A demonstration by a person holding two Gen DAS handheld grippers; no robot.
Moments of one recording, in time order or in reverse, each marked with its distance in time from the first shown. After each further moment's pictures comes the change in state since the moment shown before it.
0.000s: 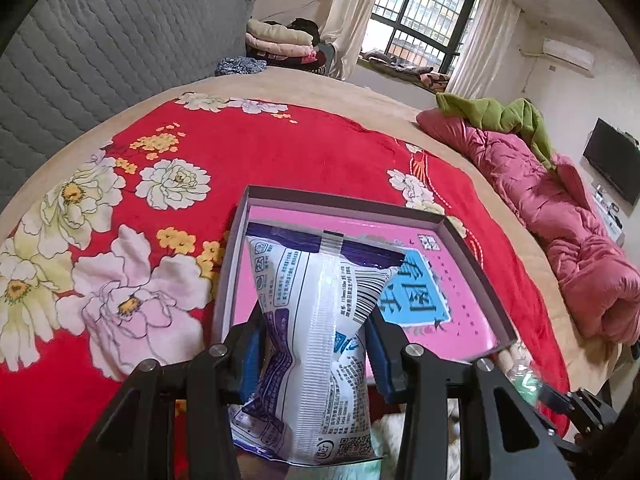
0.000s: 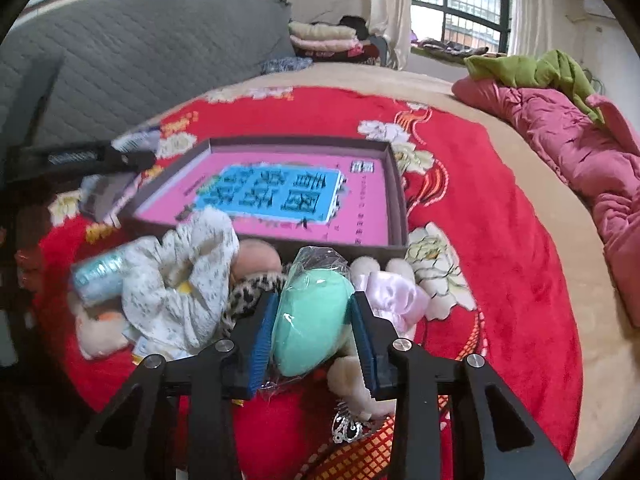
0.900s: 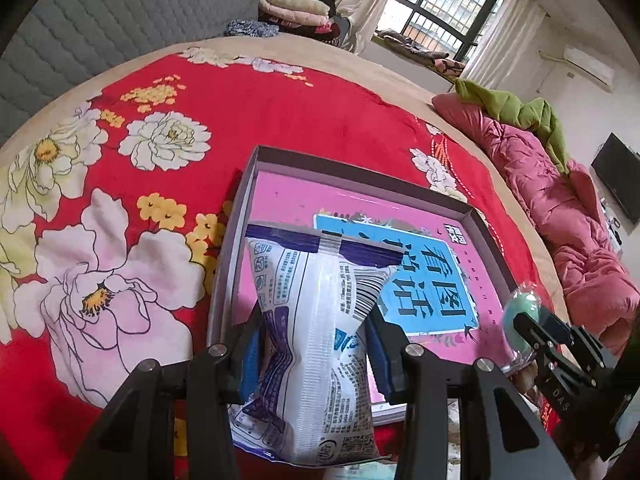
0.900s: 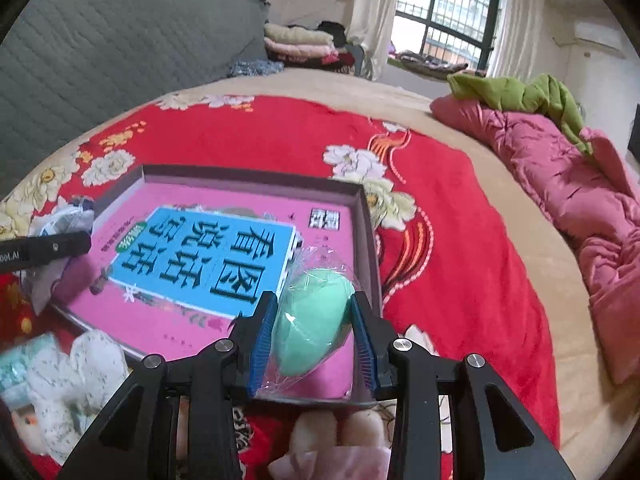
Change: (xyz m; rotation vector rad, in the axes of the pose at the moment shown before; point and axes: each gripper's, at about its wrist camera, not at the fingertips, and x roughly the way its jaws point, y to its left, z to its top) left arm 0.053 0.029 0.003 -0.085 0.117 -0.019; right arm 0.089 -0.014 0.066 -0.056 0.016 -0.157
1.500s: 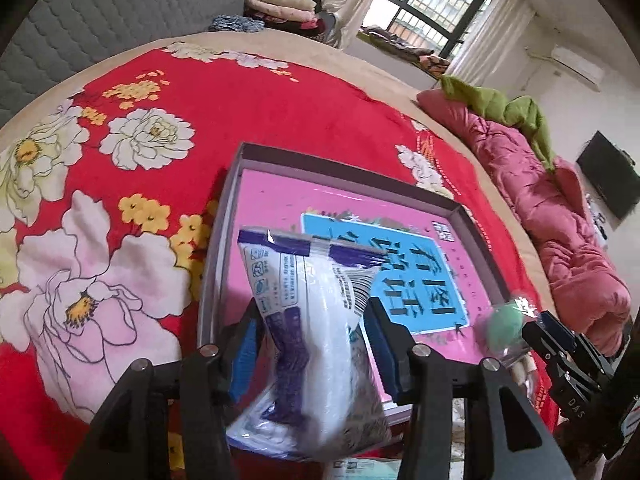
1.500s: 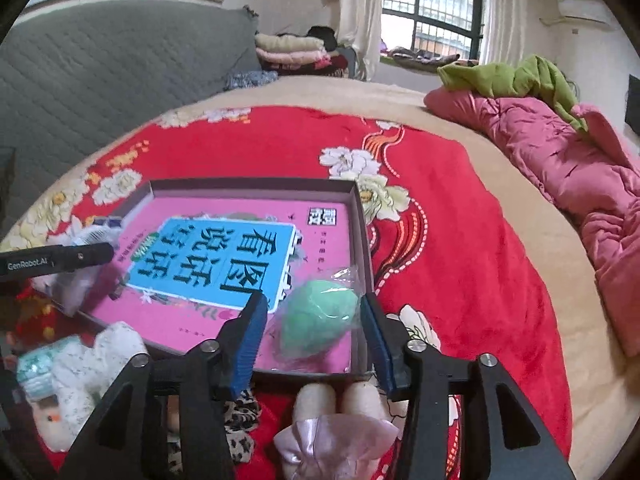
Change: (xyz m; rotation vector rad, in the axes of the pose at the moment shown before) left arm 0.004 0.003 0.003 0.017 0.010 -0.086; right arm -0.028 -0.015 -0.008 0.089 -0.034 0.049
